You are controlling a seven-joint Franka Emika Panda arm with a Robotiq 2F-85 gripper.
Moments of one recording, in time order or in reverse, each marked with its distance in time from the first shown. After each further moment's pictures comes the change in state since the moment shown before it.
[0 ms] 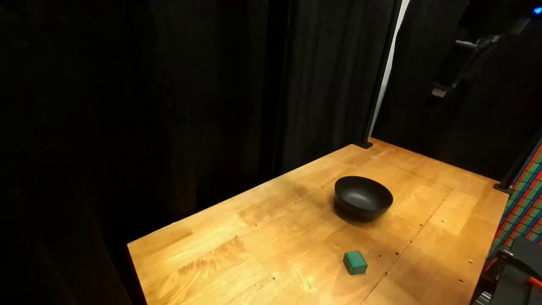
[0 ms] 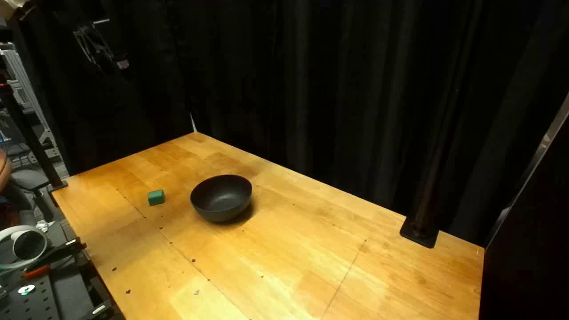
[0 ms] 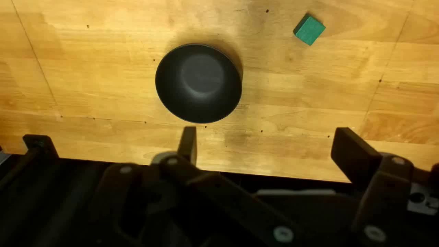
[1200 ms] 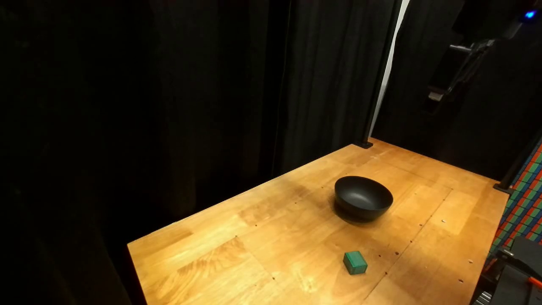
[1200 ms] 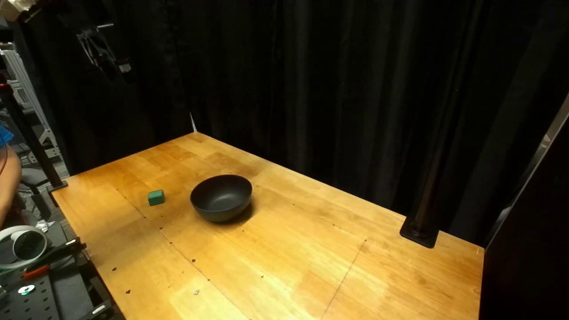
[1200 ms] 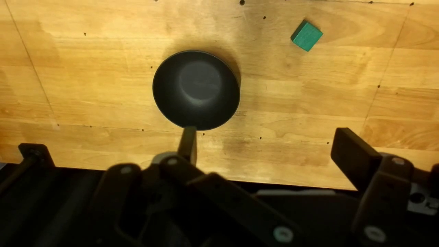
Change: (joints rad) arm 0.007 0.033 -0.007 0.017 0.001 -0.016 0.007
